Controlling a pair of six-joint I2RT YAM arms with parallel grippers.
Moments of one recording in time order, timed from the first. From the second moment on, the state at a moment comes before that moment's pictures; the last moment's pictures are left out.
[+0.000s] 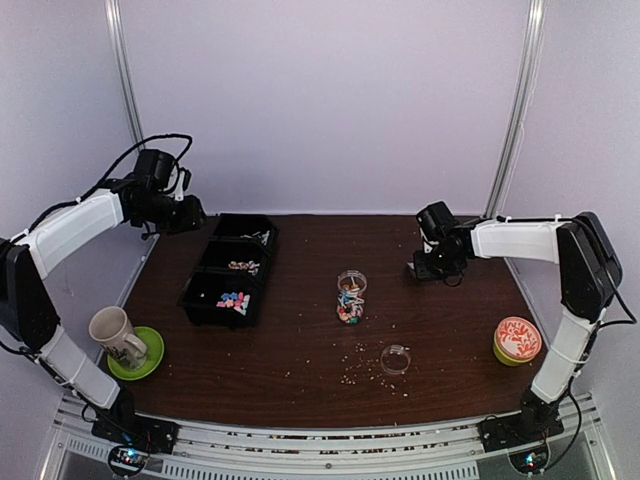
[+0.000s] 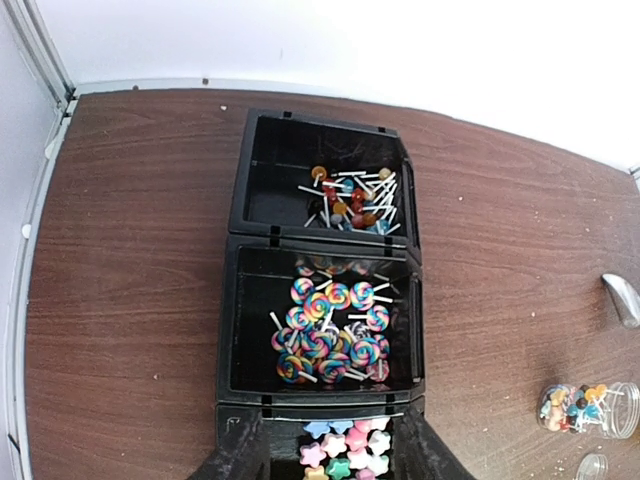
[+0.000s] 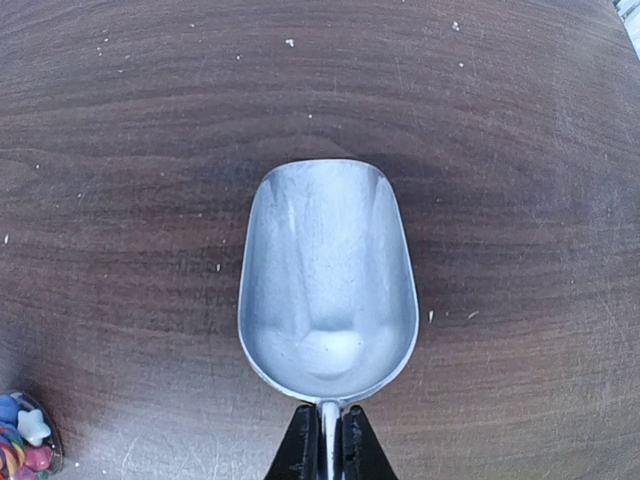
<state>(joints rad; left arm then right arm) -0.25 1.52 1.37 -0.61 0.05 -0.31 0.45 1.78 1.20 -0.45 0.24 0.35</state>
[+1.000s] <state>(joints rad) -0.25 1.51 1.33 -0.55 0.05 -0.32 0.58 1.81 1.12 -0.32 0.37 0.50</state>
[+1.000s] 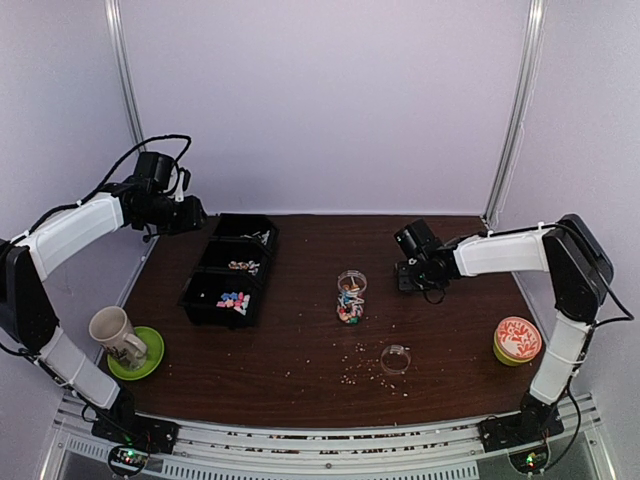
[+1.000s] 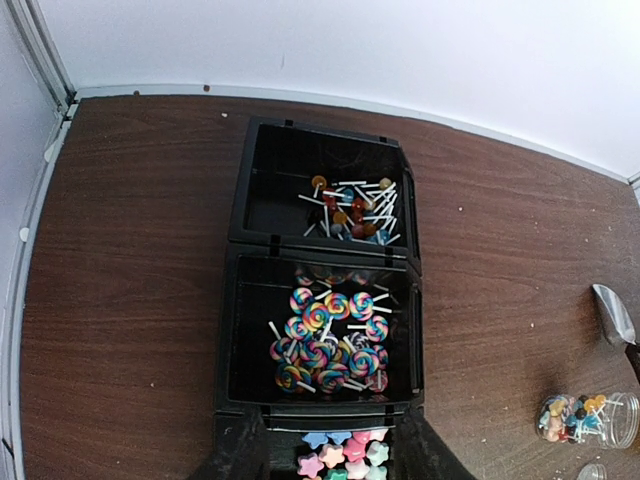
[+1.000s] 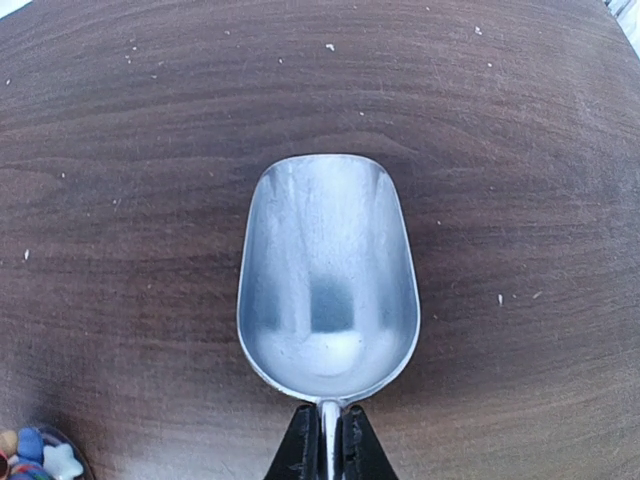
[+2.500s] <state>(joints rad) -0.25 1.51 1.32 -0.55 0.05 -0.32 0.62 1.47 1.04 -0.50 0.30 0.38</state>
